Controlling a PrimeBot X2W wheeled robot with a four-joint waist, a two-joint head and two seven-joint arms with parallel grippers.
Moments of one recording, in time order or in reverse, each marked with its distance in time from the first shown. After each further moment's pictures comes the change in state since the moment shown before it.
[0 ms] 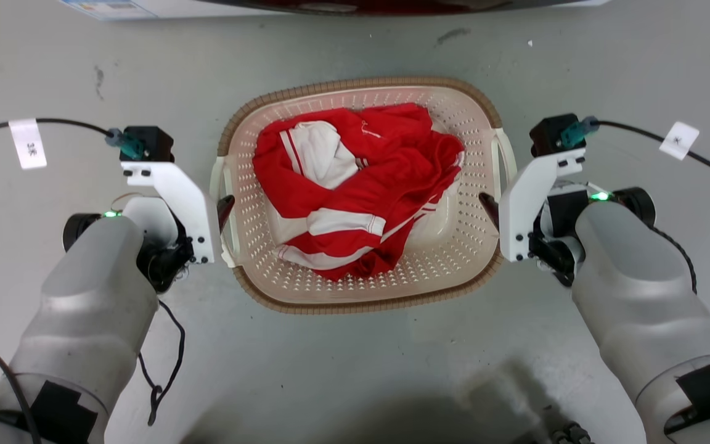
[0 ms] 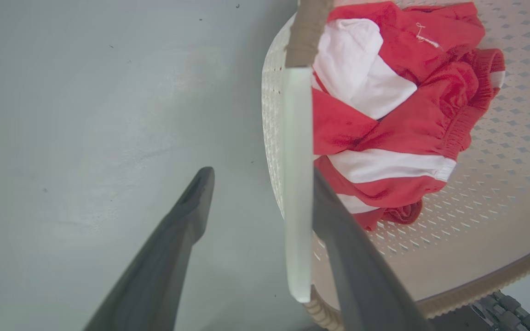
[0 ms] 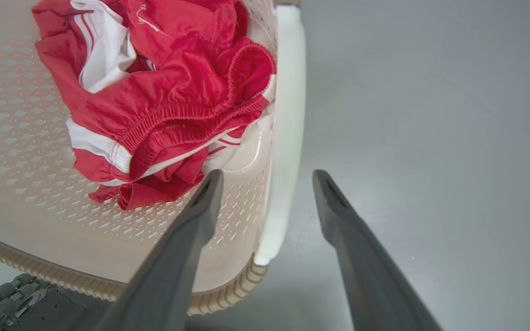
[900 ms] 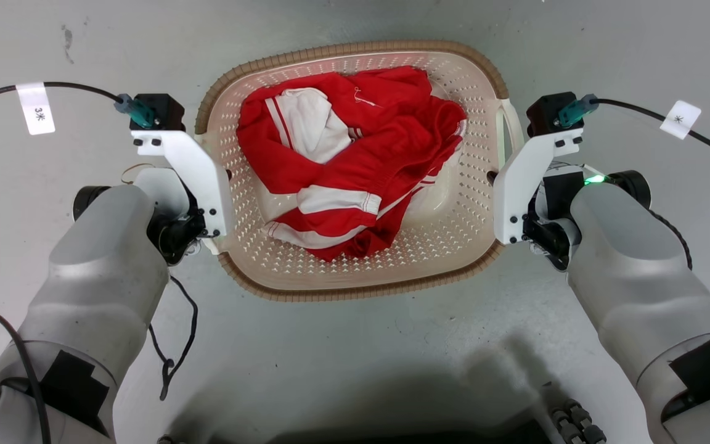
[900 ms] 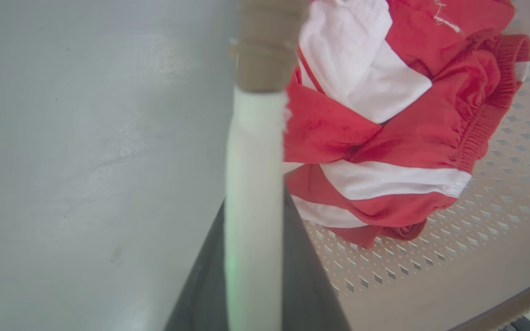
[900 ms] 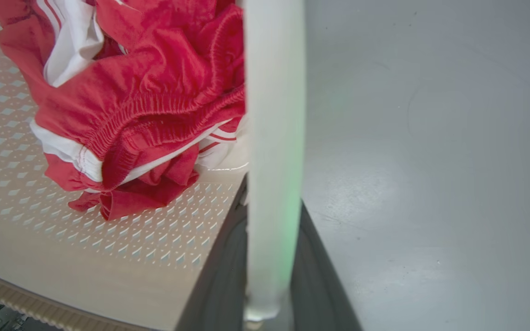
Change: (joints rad) left arm -0.118 -0.030 -0.134 0.078 -0.121 0.000 0.002; right arm -0.088 0.000 0.164 0.069 0.186 0.000 -0.032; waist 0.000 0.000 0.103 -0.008
